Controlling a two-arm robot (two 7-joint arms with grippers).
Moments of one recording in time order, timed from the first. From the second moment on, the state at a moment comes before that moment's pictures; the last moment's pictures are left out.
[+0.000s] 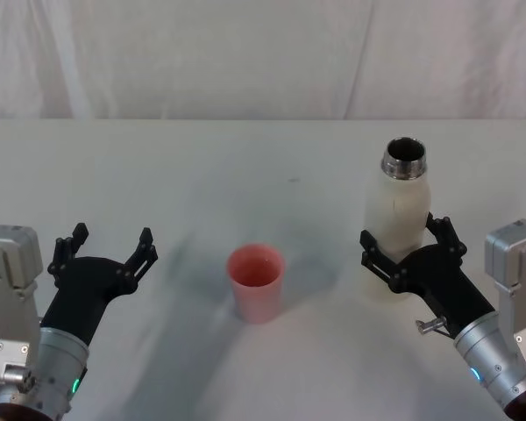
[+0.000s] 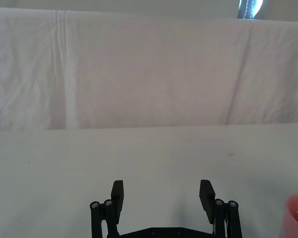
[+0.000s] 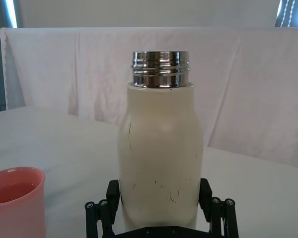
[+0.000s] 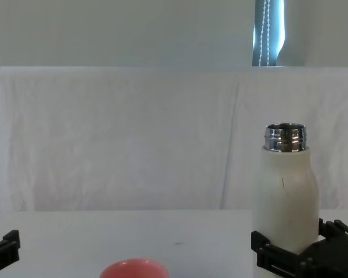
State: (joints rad) left arm 0.27 0.24 0.04 -1.85 -0.25 -0.02 -0.02; right arm -0.06 0.17 -0.25 -1.63 0.10 -0.17 0.23
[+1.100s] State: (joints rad) left arm 0.27 0.24 0.04 -1.85 -0.25 -0.02 -0.02; right arm -0.10 0.17 -0.24 -1.65 0.13 -0.17 0.23
